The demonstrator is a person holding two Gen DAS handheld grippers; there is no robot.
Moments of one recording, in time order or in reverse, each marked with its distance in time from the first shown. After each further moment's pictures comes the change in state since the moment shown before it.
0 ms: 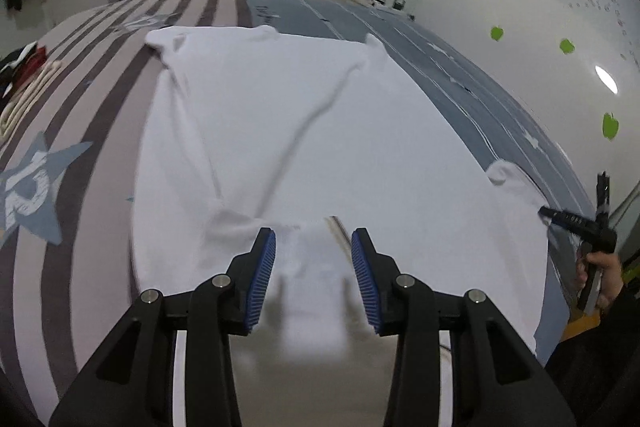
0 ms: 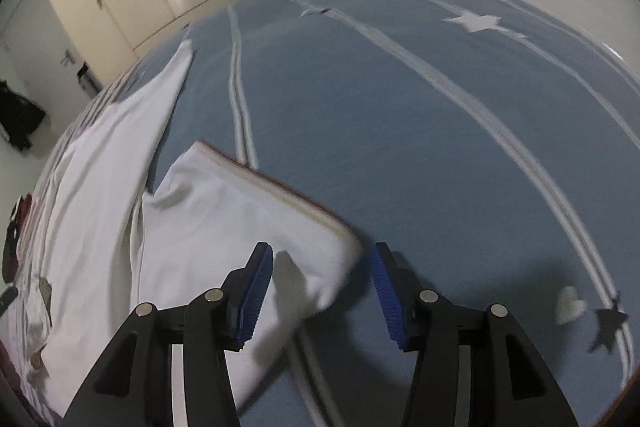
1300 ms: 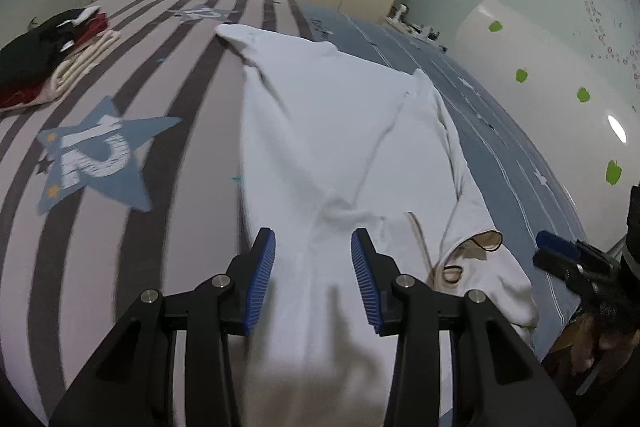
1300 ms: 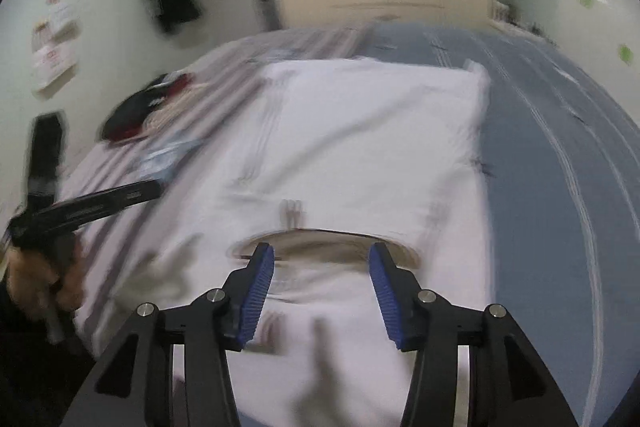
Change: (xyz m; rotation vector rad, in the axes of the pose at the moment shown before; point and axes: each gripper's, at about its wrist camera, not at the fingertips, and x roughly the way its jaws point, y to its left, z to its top) left arm -0.050 0.052 -0.018 -0.113 -0.047 0.021; right arm -0.060 0.310 -0.082 -0.472 -0.037 0.251
